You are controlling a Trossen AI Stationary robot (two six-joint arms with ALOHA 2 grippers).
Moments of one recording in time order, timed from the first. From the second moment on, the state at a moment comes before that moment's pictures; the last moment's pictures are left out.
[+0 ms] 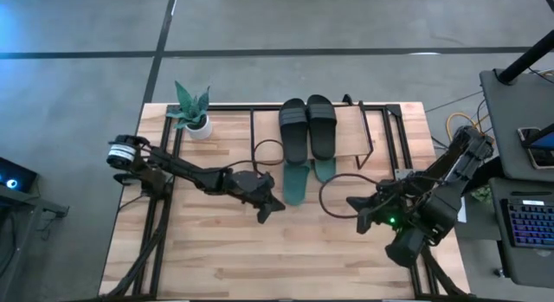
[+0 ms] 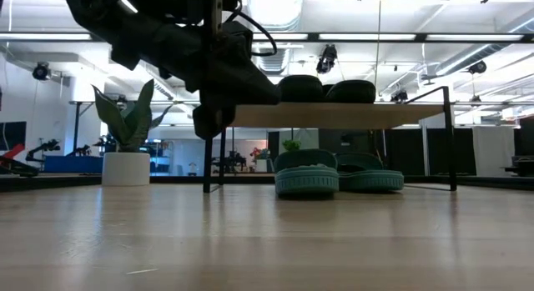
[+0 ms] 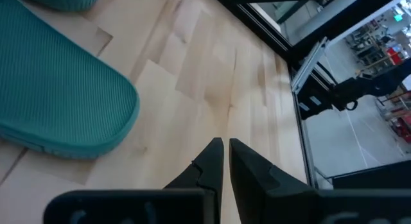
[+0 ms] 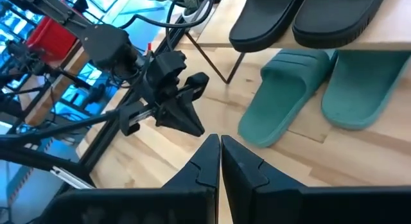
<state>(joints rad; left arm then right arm) -0.13 1.63 0.77 0.45 0.13 -0.72 0.87 1.37 1.35 -1.23 1.02 1.90</state>
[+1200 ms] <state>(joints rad) -0.19 1.63 0.88 0.46 -0.07 -0.79 0.87 1.00 1.12 -1.21 0.86 1.47</state>
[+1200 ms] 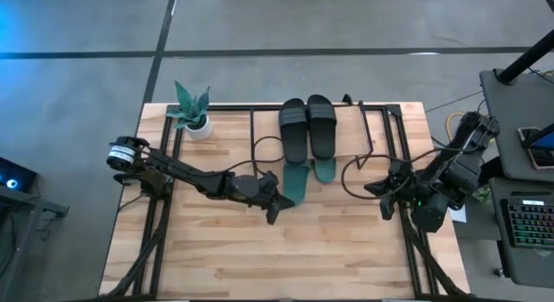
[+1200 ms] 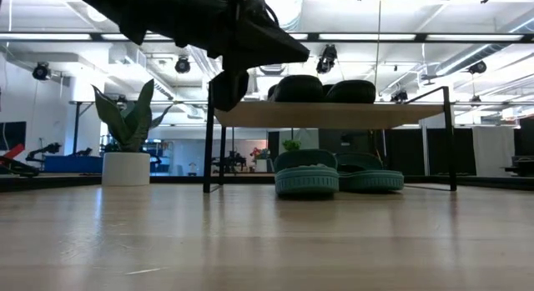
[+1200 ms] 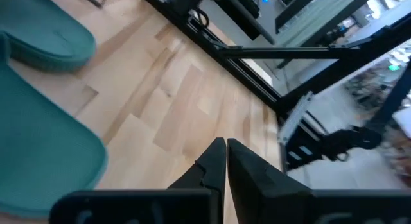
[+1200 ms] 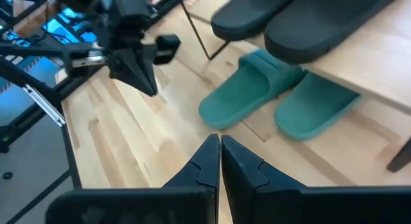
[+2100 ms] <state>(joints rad) -0.23 1.70 0.90 0.28 0.01 -0.61 0.87 0.92 0.99 -1.08 0.89 1.54</state>
